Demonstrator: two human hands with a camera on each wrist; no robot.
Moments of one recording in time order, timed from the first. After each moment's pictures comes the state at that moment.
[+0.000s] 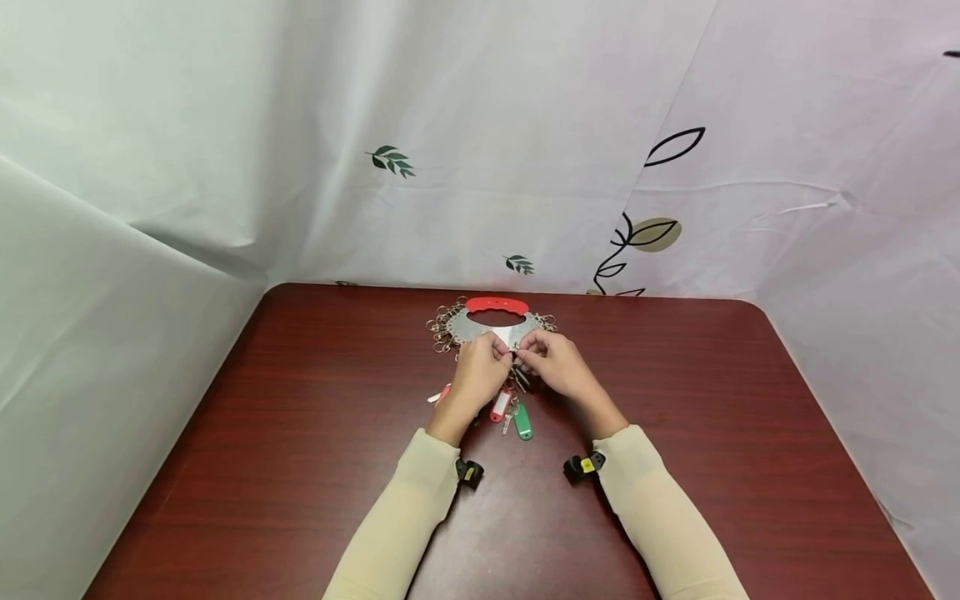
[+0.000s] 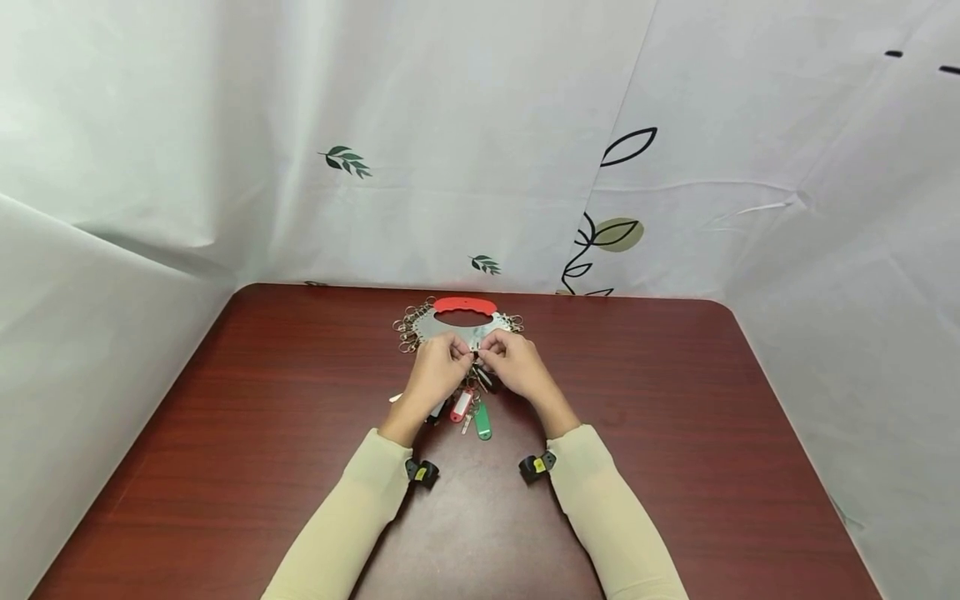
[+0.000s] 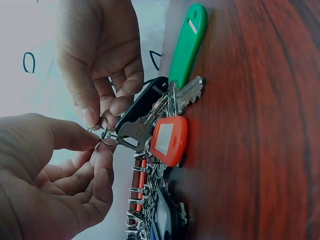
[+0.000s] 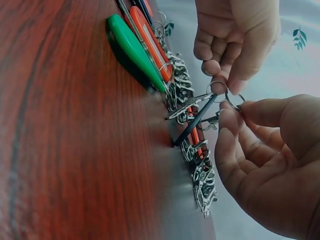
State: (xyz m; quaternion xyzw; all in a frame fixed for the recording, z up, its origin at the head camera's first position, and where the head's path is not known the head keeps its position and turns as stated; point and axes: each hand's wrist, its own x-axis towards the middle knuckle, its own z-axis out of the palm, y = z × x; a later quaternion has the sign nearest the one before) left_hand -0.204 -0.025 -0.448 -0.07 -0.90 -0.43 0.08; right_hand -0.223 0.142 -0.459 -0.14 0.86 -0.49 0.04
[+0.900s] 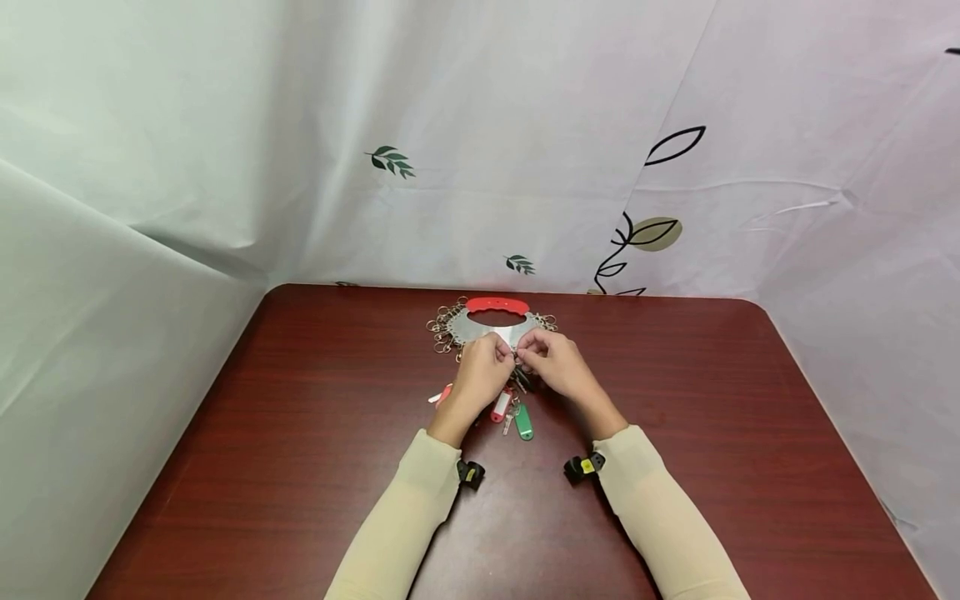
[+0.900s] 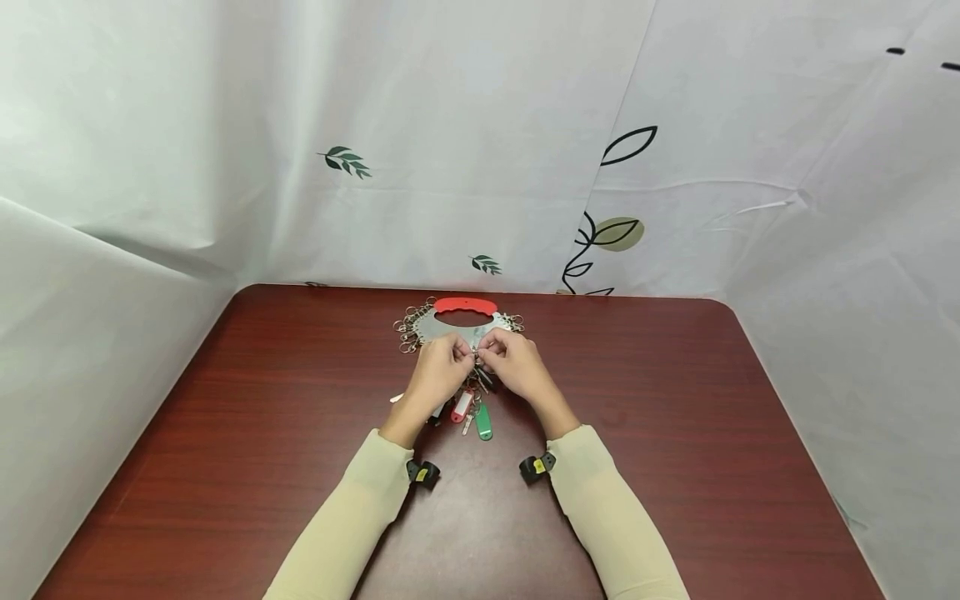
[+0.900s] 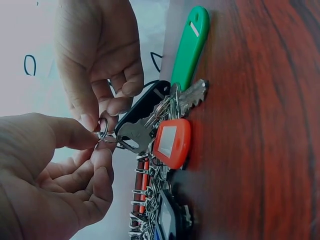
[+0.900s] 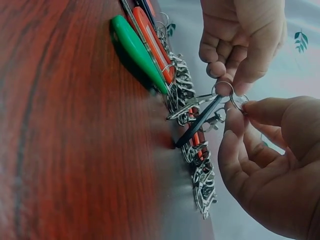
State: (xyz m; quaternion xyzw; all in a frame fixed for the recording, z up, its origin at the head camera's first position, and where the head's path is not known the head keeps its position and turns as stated) left_hand -0.202 -0.025 -0.446 -0.09 -0.90 -0.42 0.08; right_hand -0.221 0.142 -0.457 -0.14 0.86 -0.49 0.03
